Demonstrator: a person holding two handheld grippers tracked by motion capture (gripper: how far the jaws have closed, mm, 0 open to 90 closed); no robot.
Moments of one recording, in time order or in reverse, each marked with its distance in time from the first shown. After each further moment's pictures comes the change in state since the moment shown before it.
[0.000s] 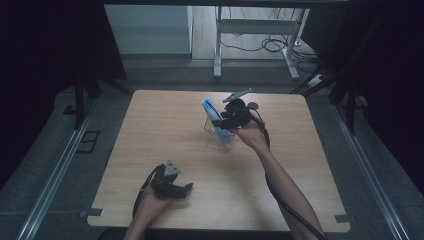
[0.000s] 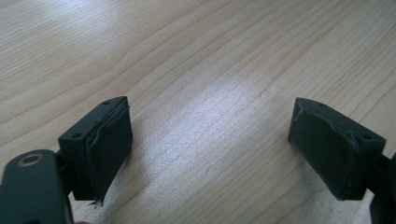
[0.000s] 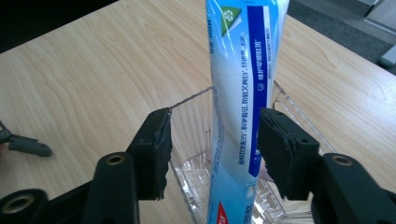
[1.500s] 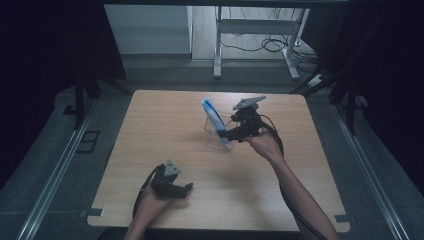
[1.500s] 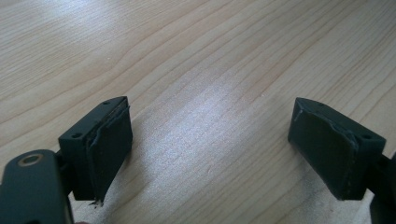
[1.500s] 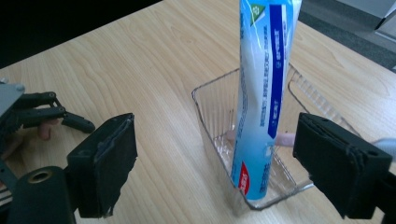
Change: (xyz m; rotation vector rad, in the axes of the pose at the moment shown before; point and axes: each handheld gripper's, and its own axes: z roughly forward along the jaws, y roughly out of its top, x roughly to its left) left arm -0.001 0.000 0.001 -0.010 0.002 -0.010; right arm 0.016 -0.020 -0.043 -0.038 0.044 -0.018
